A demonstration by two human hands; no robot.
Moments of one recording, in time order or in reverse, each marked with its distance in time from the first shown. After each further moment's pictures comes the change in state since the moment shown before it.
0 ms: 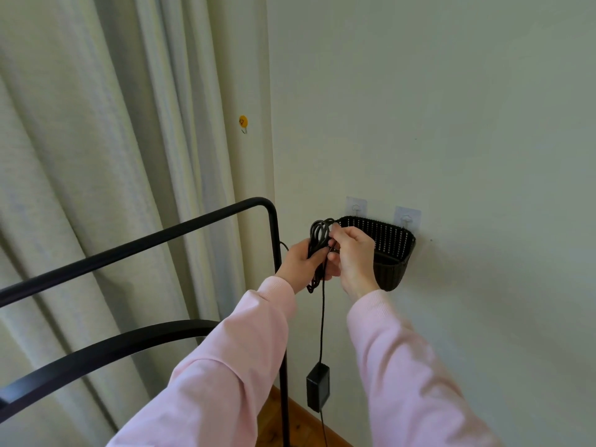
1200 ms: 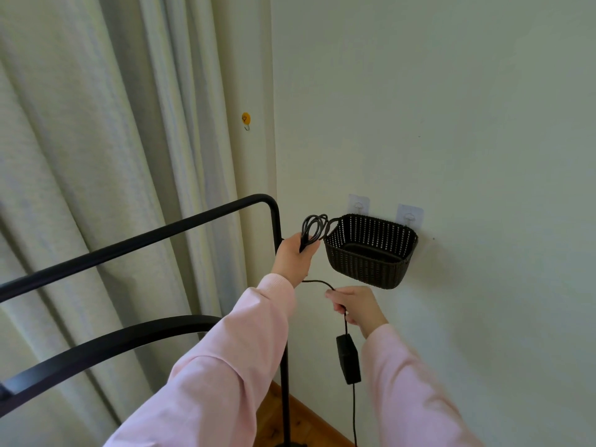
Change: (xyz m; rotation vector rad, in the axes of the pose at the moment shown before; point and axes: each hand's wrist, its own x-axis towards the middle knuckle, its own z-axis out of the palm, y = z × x) left_hand 0.006 -0.006 -0.010 0.157 0.213 -0.037; right_hand -0.006 0.069 -0.060 -0.557 -0.207 0.228
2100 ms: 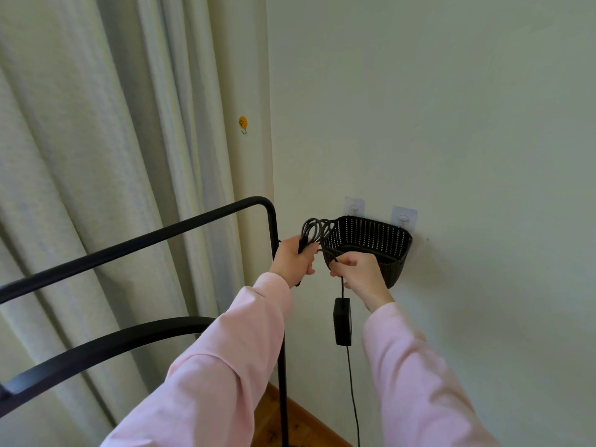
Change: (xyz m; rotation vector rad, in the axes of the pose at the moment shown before) left_hand 0.000 0.001 0.001 -0.032 -0.074 -0.001; right_hand -0.002 -0.047 -0.013 -0.093 0.110 -0.299
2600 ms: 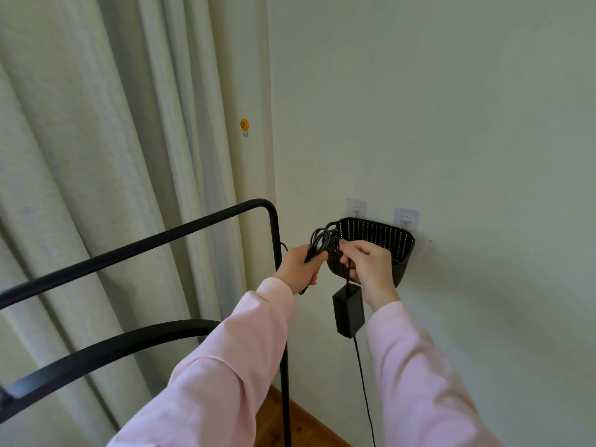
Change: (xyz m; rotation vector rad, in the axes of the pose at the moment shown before) left_hand -0.003 -0.004 0.002 0.130 -0.098 0.025; right_hand -0.001 -0.019 -0.002 0.345 0.163 0.012
